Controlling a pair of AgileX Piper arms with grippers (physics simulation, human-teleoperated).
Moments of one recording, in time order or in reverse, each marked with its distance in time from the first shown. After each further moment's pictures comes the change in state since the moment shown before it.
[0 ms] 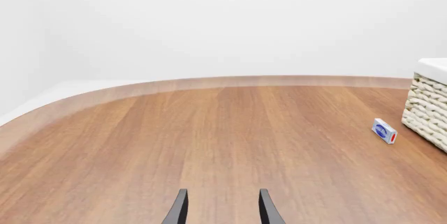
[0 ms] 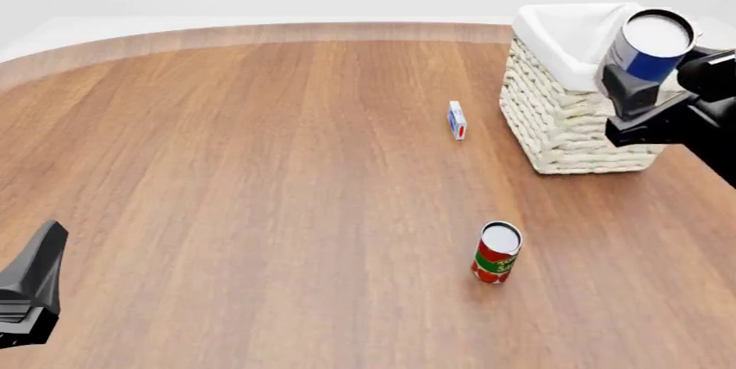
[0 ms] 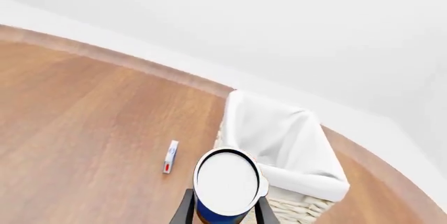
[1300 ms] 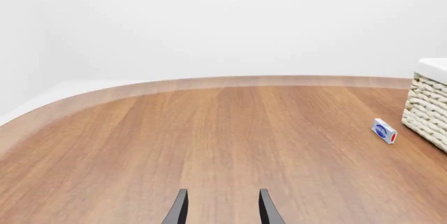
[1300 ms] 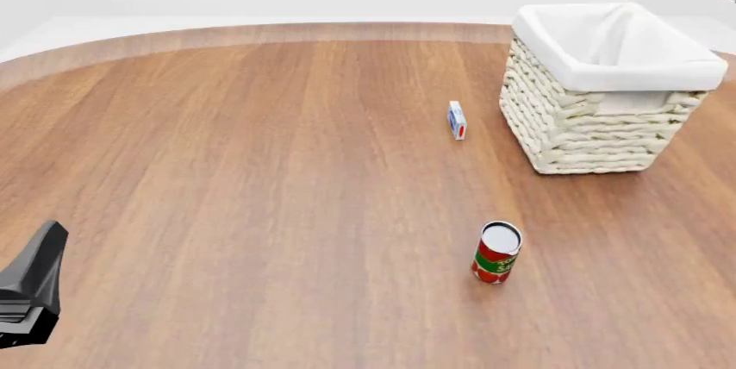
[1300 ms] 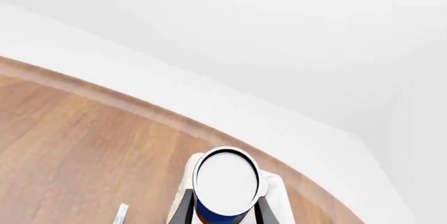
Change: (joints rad) left arm 0.000 0.000 0.000 0.000 0.000; right arm -0.057 0.470 -0.737 0.258 -0.096
